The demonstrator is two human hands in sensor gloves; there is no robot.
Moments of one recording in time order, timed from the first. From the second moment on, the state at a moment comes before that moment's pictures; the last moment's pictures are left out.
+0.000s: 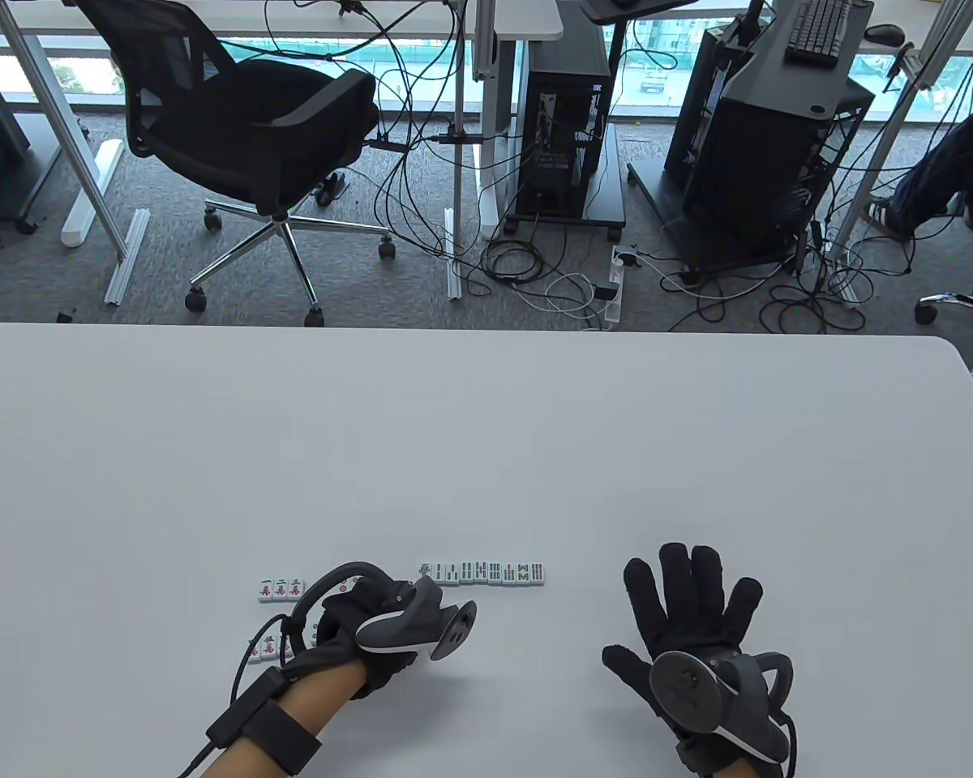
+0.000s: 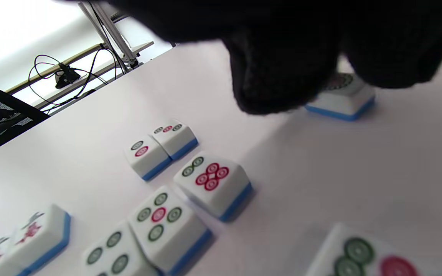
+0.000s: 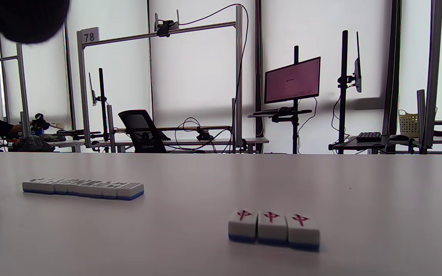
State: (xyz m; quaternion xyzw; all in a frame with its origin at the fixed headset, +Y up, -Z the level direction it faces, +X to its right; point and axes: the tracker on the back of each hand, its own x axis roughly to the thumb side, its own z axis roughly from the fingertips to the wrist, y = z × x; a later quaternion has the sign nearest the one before) left_hand -0.095 -0.734 -0.286 -0.10 -0.22 -0.23 0.94; right_hand 0.203 -0.708 -0.226 0.14 -0.10 0.98 0.05
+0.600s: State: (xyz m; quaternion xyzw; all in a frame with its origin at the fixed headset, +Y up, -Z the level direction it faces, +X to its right) left_hand -0.166 -0.743 -0.329 -0.11 -0.10 -0.26 0.95; right_hand 0.203 -0.709 -0.226 0.14 -0.09 0.98 0.05
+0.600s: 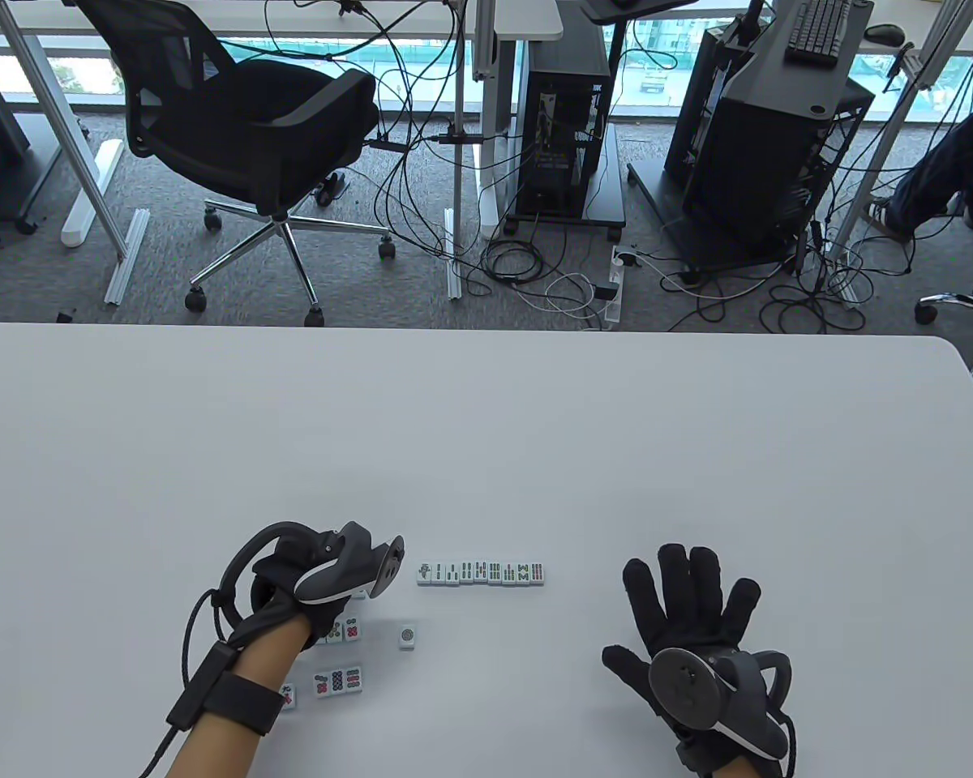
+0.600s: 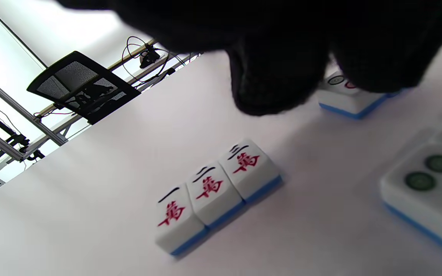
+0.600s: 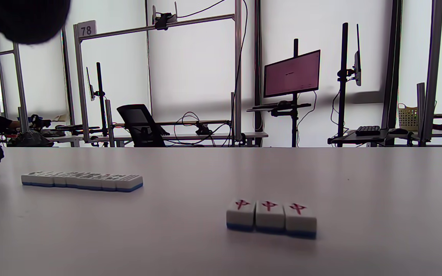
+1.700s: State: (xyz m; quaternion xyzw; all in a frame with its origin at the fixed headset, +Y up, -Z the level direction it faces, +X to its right) left_hand -0.072 -0.745 -0.291 -0.11 -0.23 -0.18 0.95; right_hand 0.202 -0.712 -0.228 0.14 -0.08 0.98 0.06
